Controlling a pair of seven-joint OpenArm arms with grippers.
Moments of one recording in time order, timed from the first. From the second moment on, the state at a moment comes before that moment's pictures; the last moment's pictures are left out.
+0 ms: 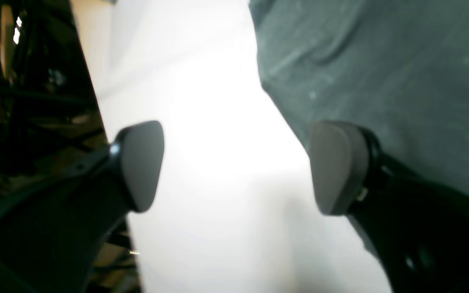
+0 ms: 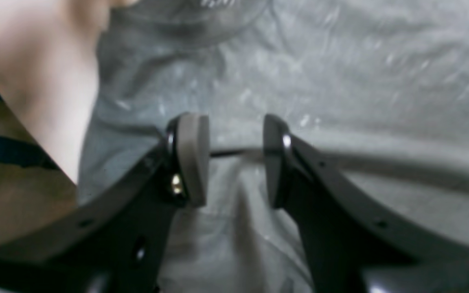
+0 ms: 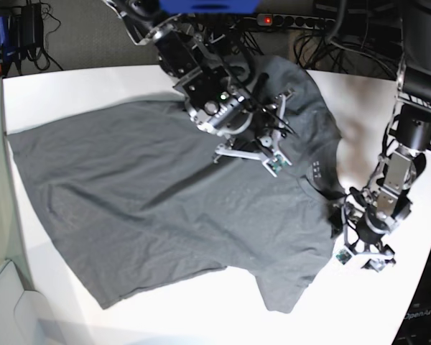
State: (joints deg) left arm -32.3 -28.5 23.7 49.1 11.8 -16.3 7.2; right arm 0.3 -8.2 -33.6 89.9 -1.3 10.6 -52.8
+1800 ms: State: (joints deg) left arm -14.0 -37.6 -0.2 56.5 -5.4 -15.9 7.7; right arm 11.9 -8.0 -37.1 75.2 -0.9 10.2 -44.6
